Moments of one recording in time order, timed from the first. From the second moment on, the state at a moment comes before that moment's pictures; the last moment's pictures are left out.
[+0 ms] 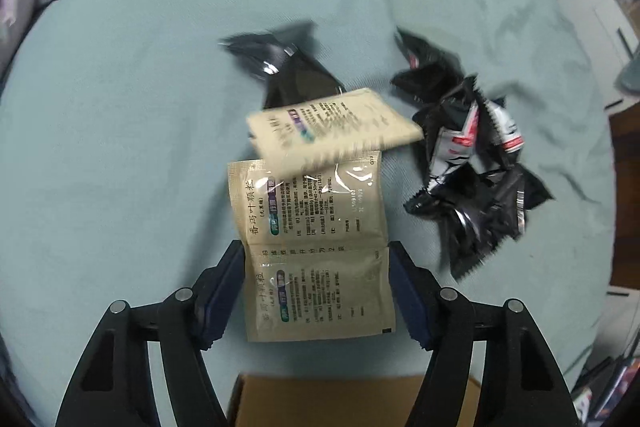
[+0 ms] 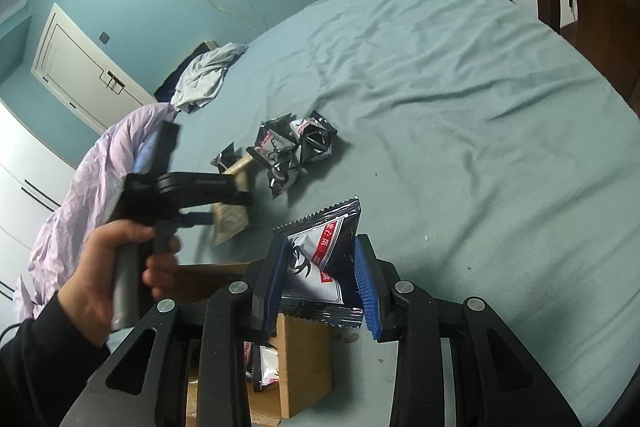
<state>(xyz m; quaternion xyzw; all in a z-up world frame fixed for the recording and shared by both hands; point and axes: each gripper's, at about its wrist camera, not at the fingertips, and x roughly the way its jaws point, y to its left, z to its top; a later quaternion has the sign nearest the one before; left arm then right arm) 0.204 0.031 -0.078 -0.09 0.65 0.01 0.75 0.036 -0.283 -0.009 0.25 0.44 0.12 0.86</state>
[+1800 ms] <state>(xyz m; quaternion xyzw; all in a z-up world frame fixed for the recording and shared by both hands) 0.023 -0.024 -0.026 0.14 0.54 -0.13 0.82 0.028 -0.249 -0.001 0.22 0.44 0.17 0.85</state>
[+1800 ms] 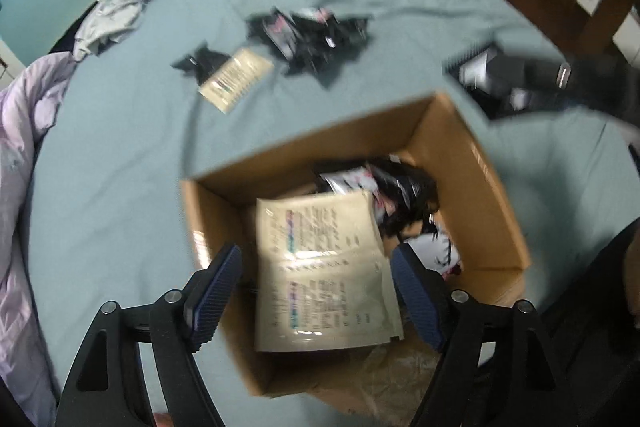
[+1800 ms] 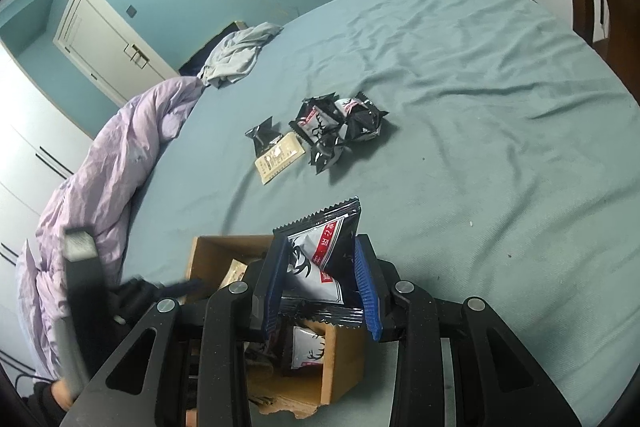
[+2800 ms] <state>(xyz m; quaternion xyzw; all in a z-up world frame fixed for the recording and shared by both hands) 0.038 0.029 -0.009 0.08 0.53 -0.02 0.84 0.016 -0.153 -0.013 -0.01 0.51 0.22 0.83</state>
